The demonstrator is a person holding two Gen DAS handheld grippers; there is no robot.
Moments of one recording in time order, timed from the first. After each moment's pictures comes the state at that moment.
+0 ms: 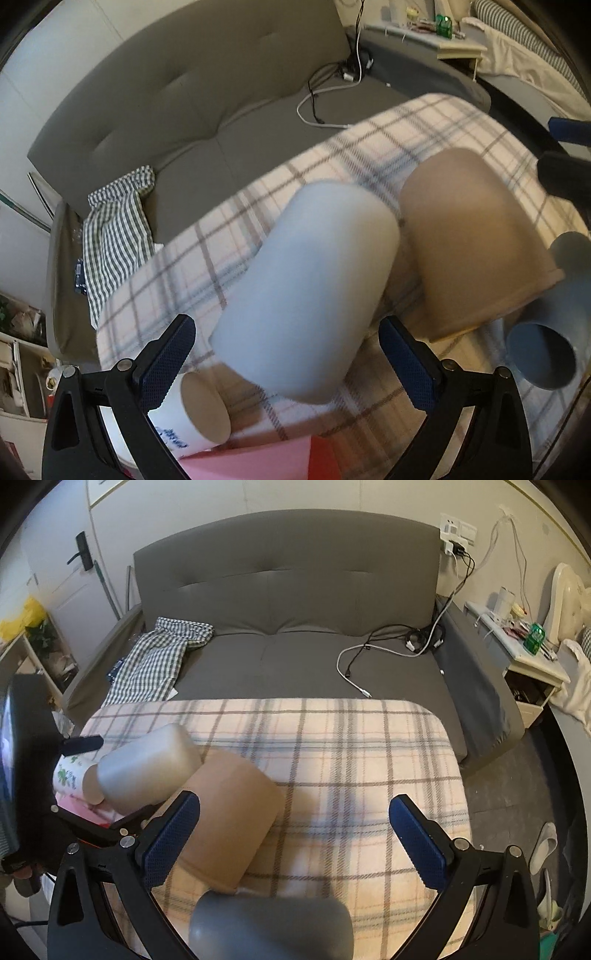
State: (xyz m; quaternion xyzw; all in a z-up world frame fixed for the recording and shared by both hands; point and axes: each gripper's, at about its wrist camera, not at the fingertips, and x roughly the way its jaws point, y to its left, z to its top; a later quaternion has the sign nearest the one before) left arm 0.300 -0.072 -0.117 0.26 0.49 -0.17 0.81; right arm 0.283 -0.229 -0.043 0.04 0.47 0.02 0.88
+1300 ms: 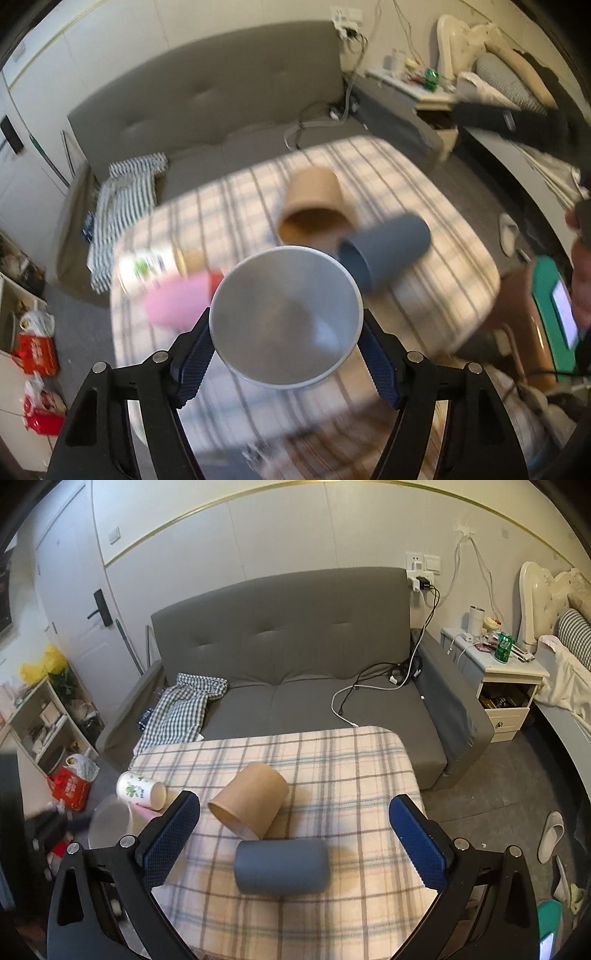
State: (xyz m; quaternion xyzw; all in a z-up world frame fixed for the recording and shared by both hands) left arm 0.124 -0.079 -0.017 0.15 0.49 -0.16 0.84; right arm 0.157 -0.254 0.062 0.08 0.37 0.03 0.92
